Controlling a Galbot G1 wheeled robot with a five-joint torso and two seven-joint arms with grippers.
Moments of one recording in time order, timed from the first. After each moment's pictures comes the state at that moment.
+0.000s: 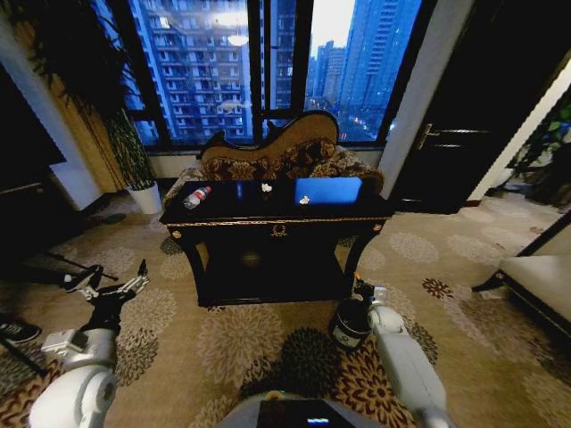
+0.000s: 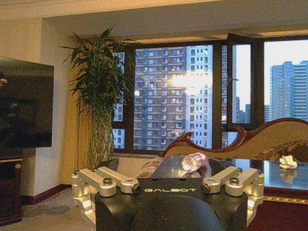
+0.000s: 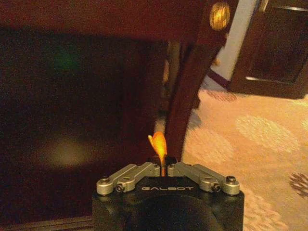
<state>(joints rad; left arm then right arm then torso) 1.72 -1.32 -1.01 -2.28 -0.48 0.08 -0.04 -0.94 1.26 0.58 1.04 0.15 -0.16 0.00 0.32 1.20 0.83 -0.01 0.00</state>
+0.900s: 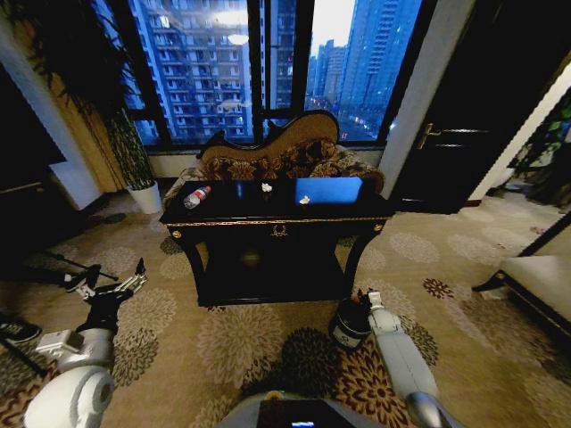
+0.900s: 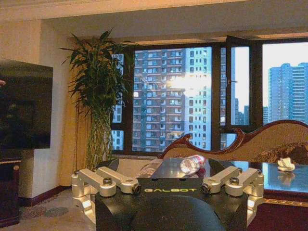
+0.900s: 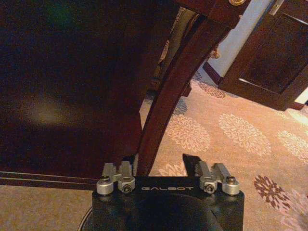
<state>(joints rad) 1.73 -1.32 -1.01 -2.29 -0.48 0.08 -0.04 -0.96 1.28 0.61 1.00 -0.09 -0.17 0.00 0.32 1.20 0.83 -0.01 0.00</state>
